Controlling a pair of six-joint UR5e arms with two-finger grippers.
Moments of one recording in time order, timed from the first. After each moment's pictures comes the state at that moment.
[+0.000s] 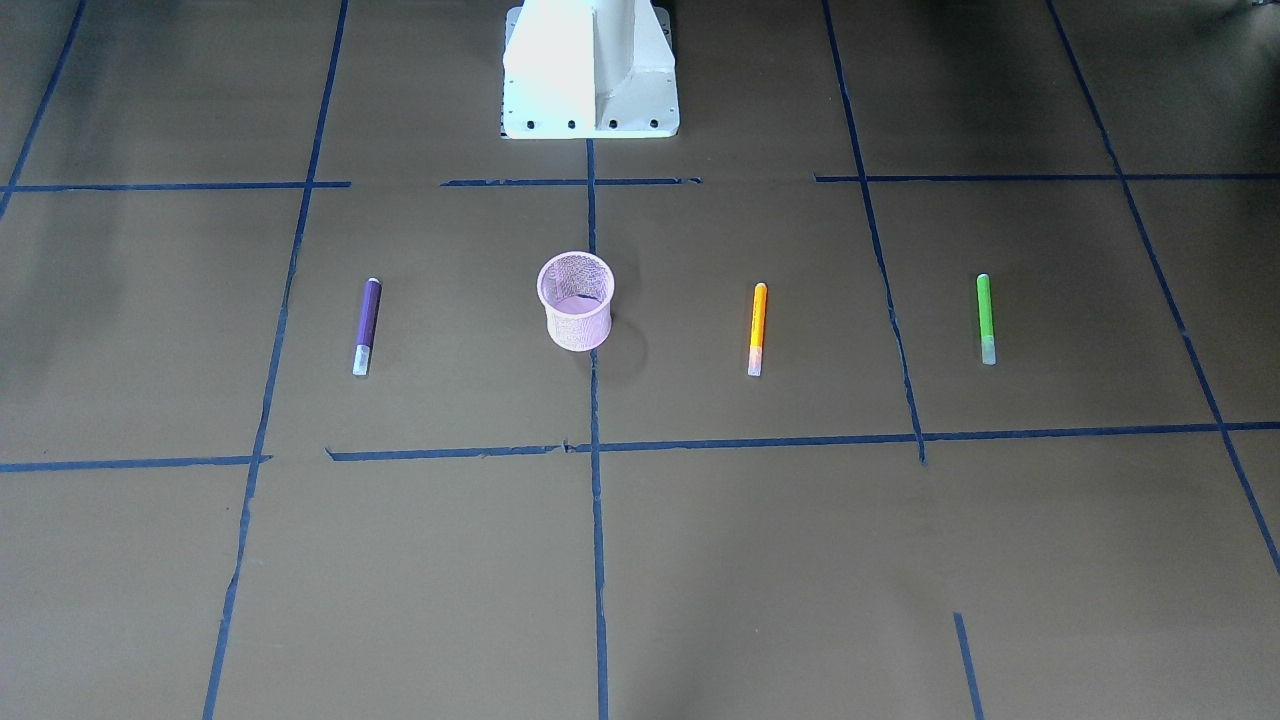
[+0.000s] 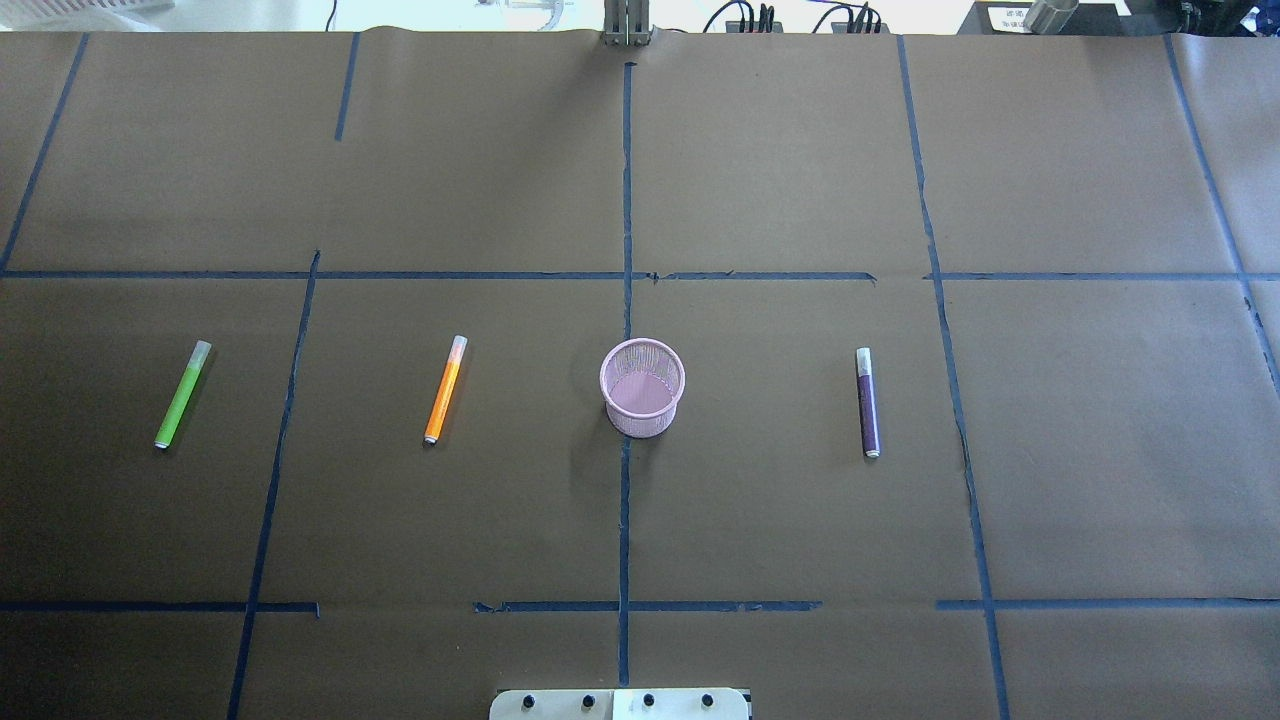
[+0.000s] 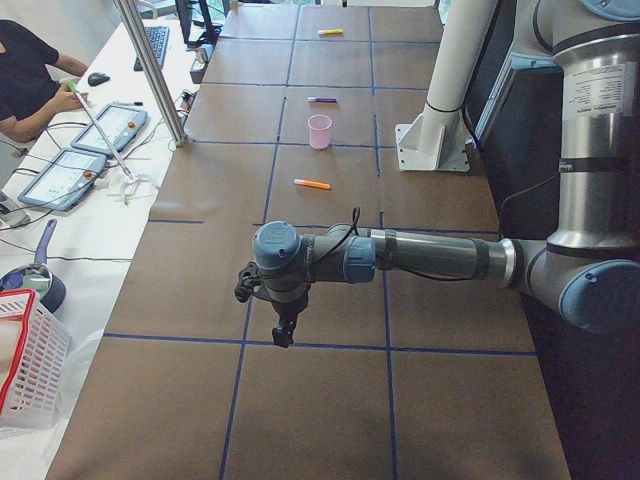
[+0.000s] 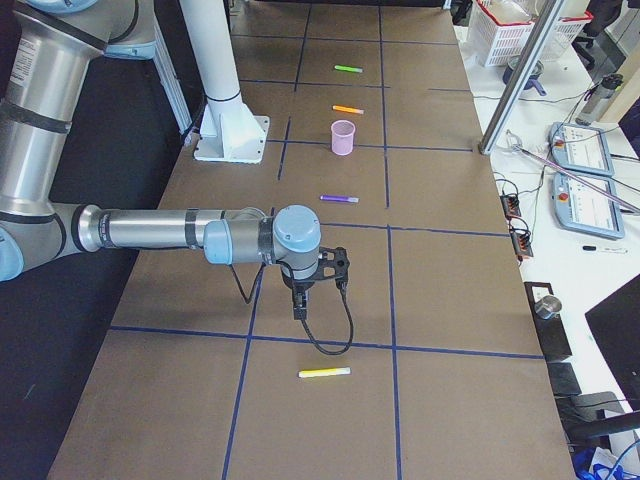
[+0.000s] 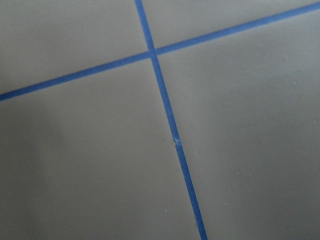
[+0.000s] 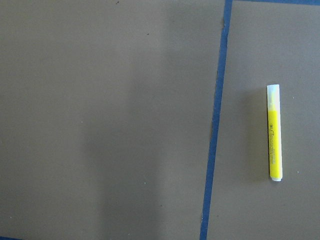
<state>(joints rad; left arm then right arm) -1.54 -1.50 -1.72 -1.48 -2.34 0.25 1.48 -1.94 1.97 -1.53 2.41 0.03</state>
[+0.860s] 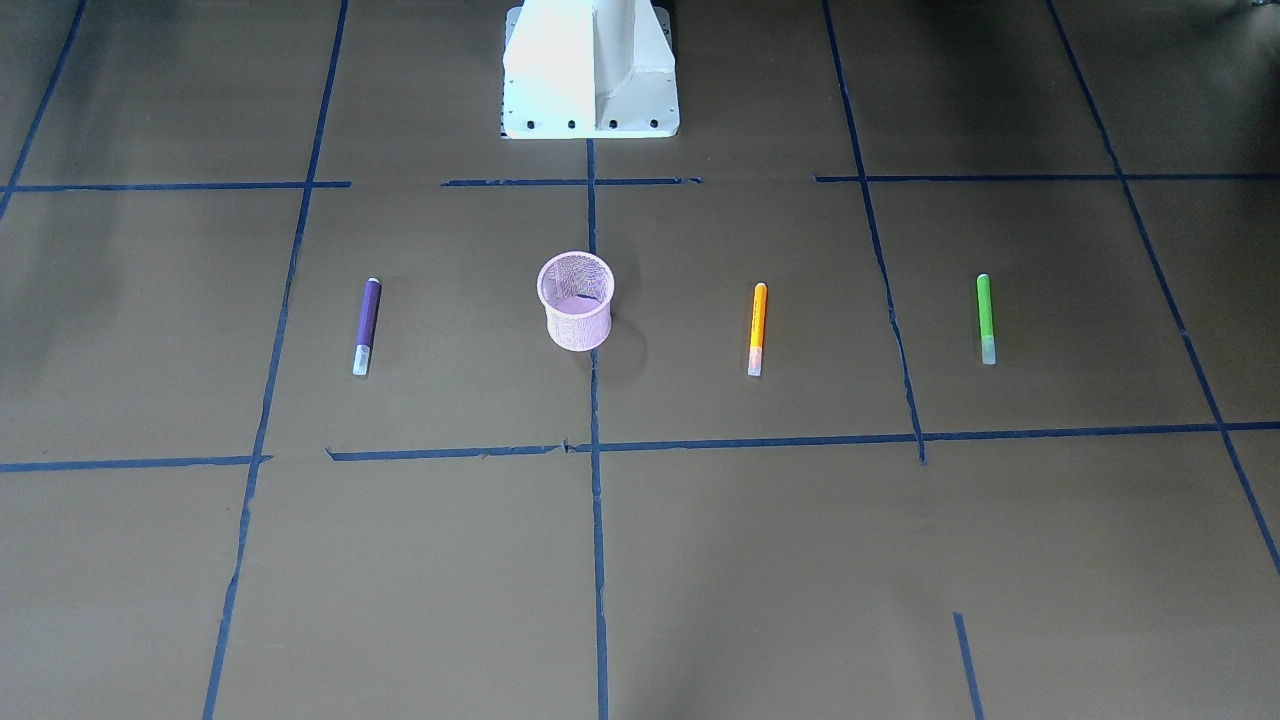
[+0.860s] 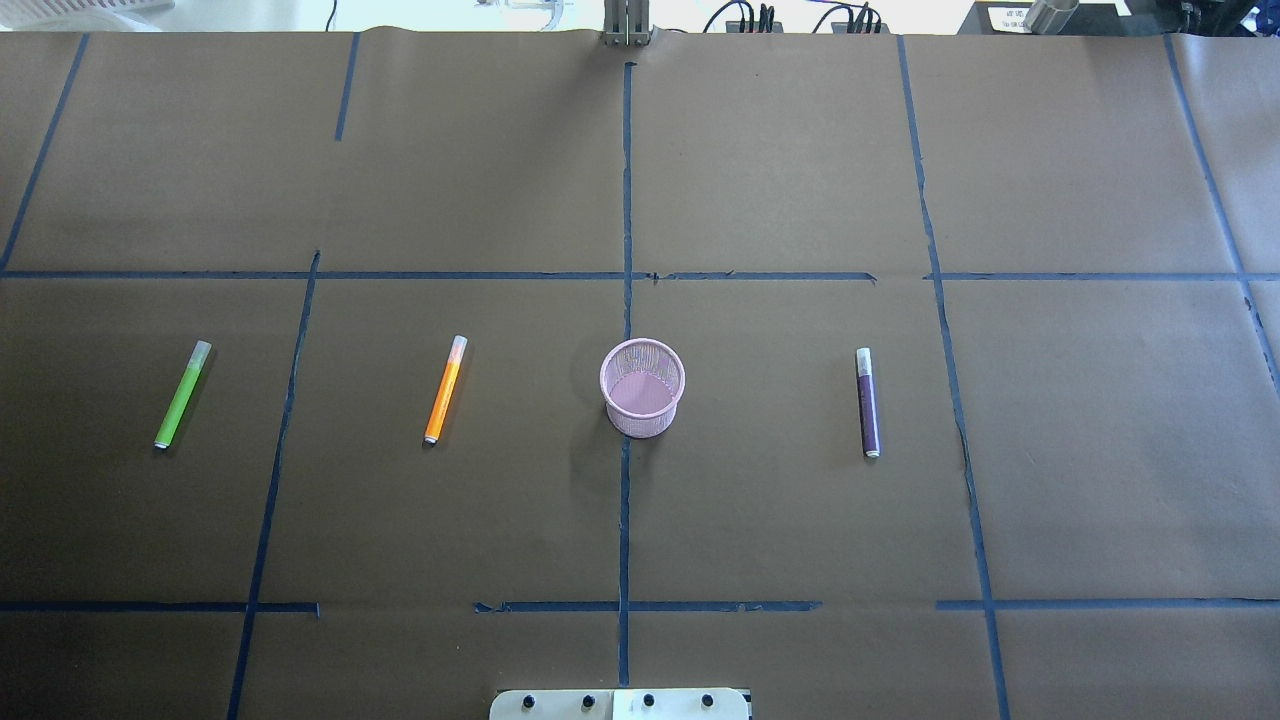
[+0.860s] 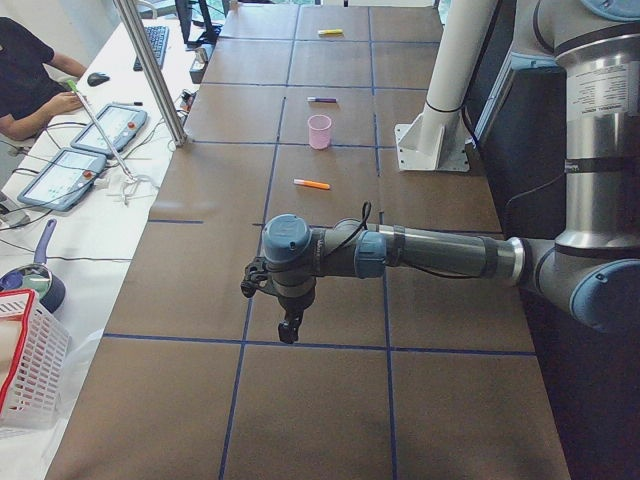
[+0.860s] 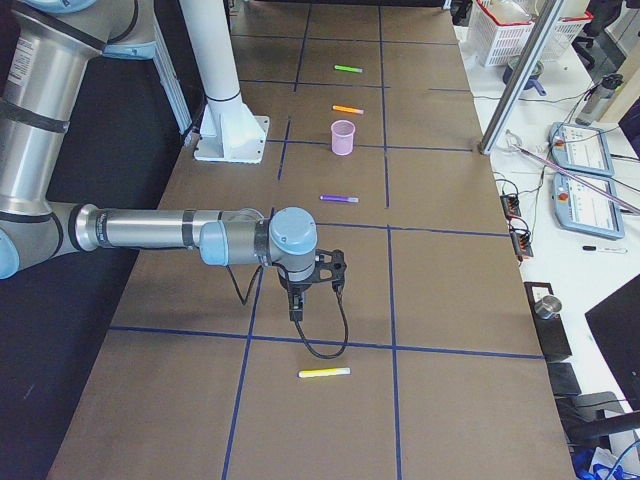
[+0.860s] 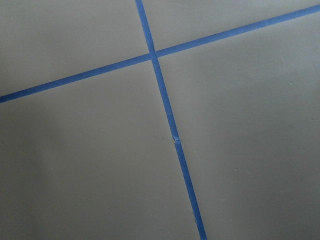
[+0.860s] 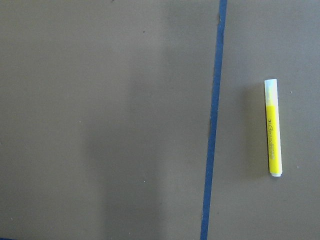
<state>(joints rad) -1.55 -1.45 -1.79 -1.48 -2.33 0.25 1.48 -1.94 1.97 -1.52 2.41 0.05</state>
